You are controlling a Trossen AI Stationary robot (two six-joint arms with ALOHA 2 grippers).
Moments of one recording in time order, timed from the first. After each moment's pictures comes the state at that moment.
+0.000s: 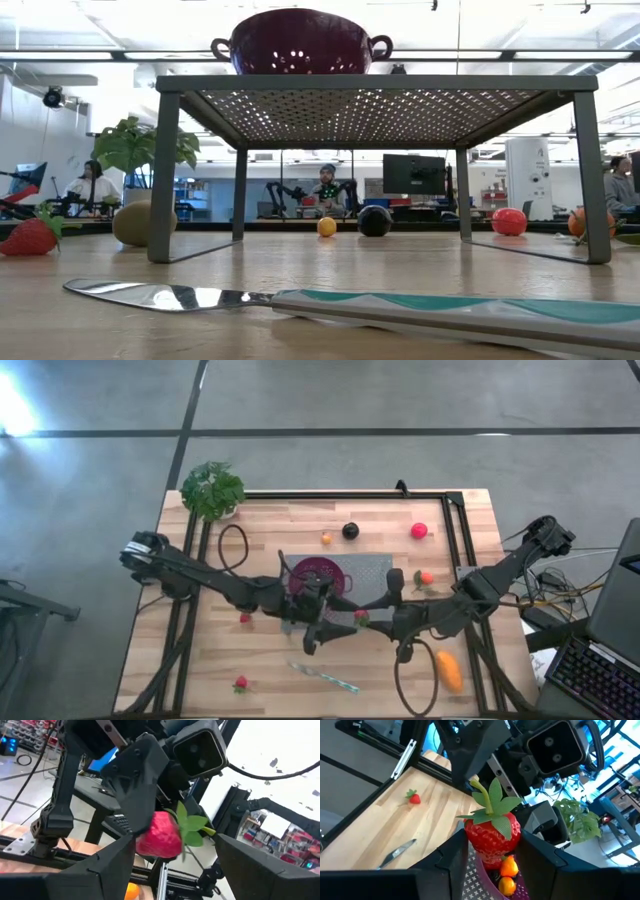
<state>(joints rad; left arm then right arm) -0.32 1.62 1.17 0.66 -0.11 -0.42 0.60 1.34 1.28 -0.36 0.58 -0.22</state>
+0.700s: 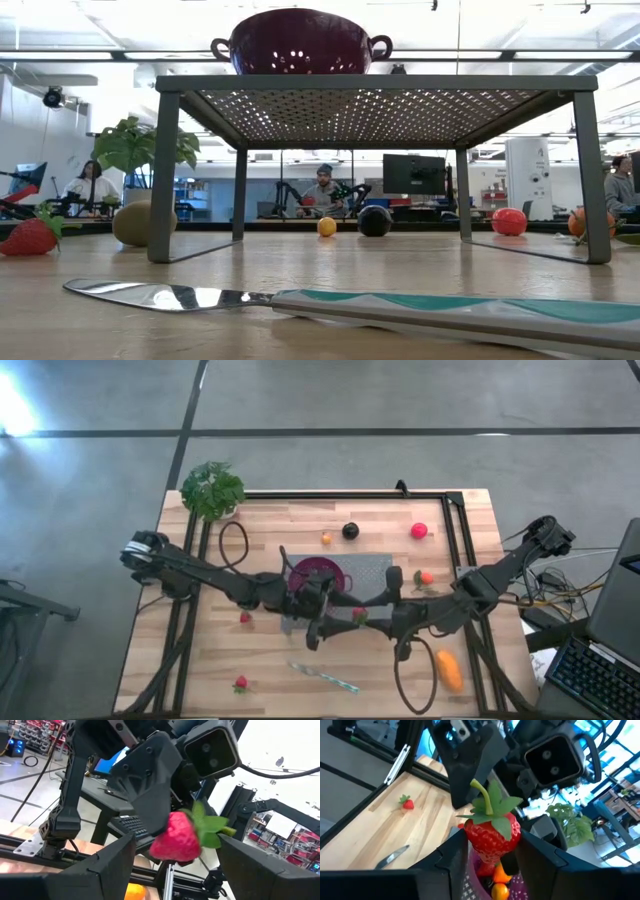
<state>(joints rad) -0.29 1.62 1.18 0.64 -0.10 -0.42 0.59 1.34 1.29 -0.32 0.58 -0.25</state>
